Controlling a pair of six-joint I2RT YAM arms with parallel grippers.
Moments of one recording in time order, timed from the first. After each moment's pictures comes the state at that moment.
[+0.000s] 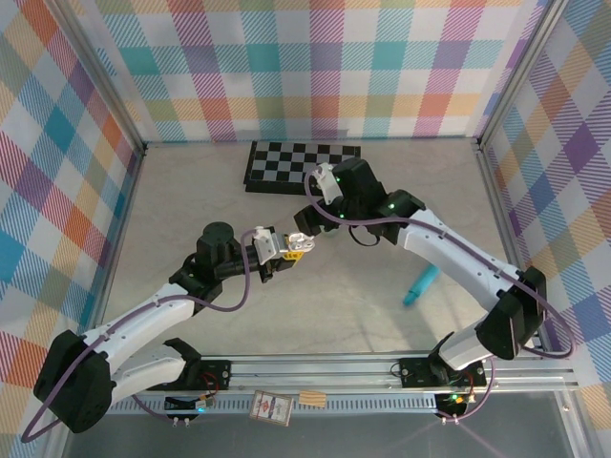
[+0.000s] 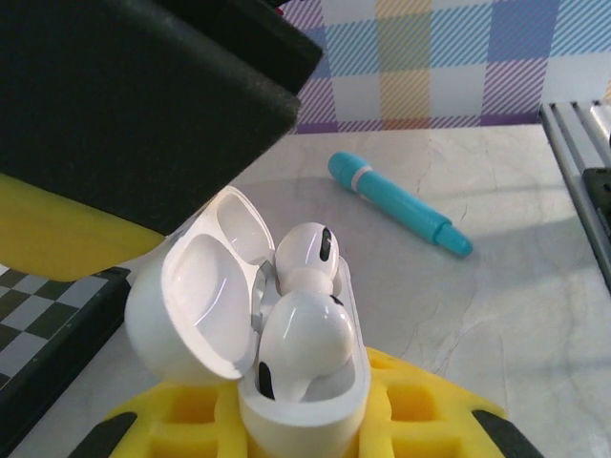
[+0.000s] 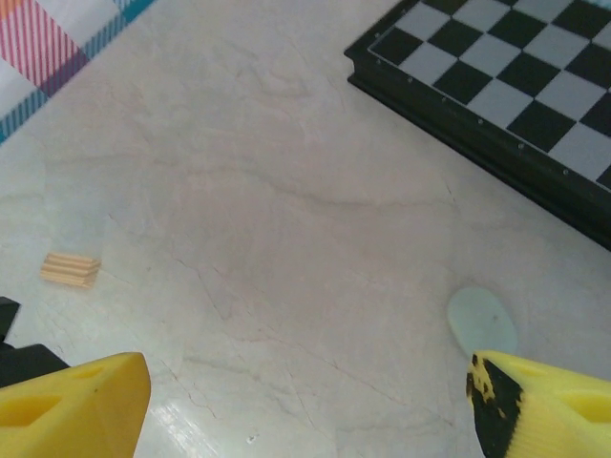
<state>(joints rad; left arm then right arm) -0.58 1.04 0.56 0.24 0.61 0.37 0.75 1.49 1.41 -0.63 -0.13 0.12</state>
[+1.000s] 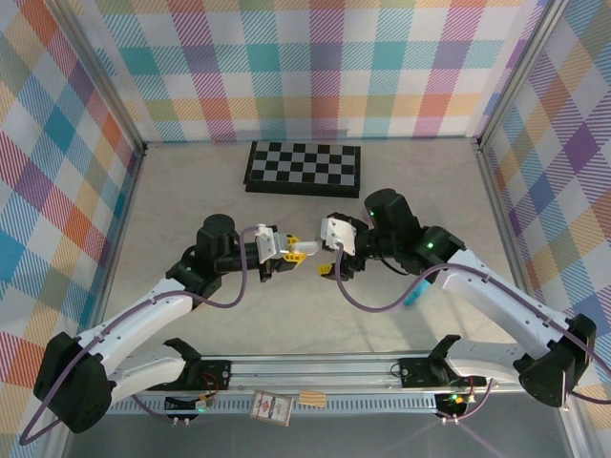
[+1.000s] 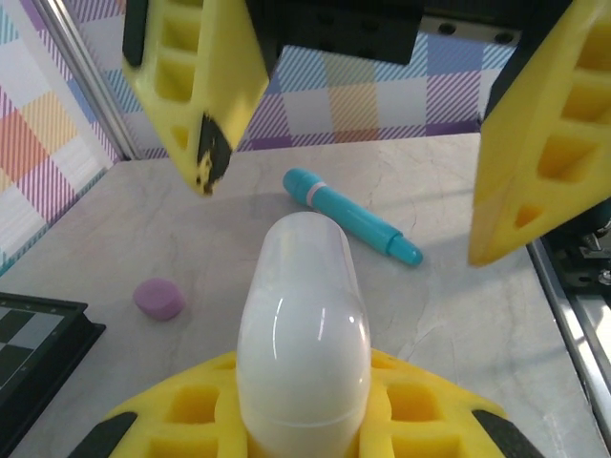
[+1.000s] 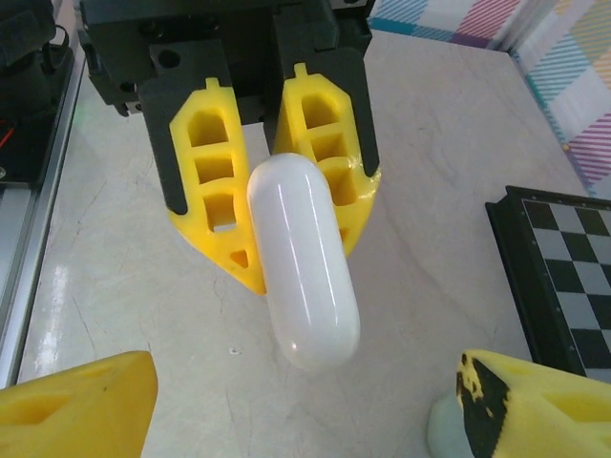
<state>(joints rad) -0.58 1.04 0.65 0.12 0.74 0.40 0.76 1.16 1.10 -0.58 -0.43 -0.66</state>
